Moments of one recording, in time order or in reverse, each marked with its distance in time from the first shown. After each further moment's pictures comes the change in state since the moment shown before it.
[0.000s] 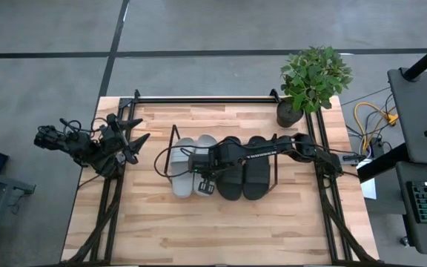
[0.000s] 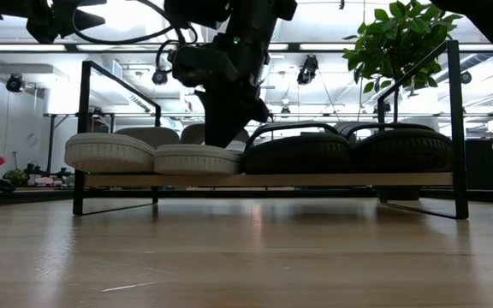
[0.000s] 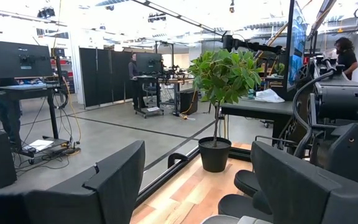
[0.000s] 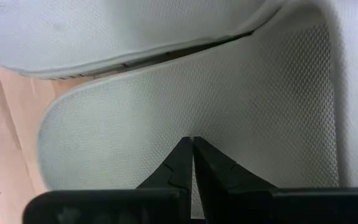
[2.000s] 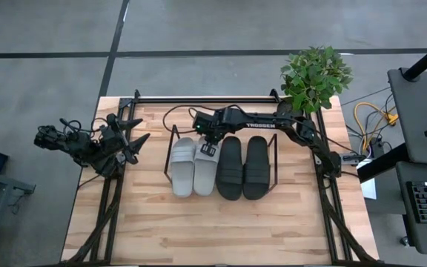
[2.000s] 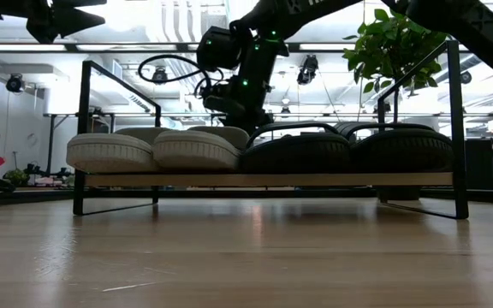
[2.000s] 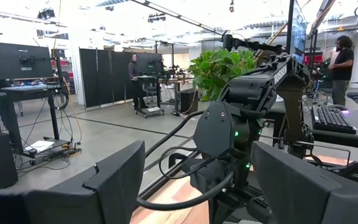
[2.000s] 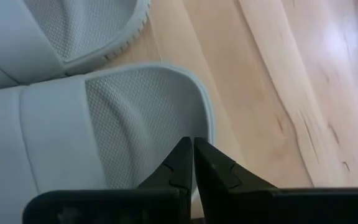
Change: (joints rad) left arm 0.000 0.000 0.000 -0.001 0.000 0.007; right arm -0.289 -0.014 0.013 -0.001 0.054 -0.207
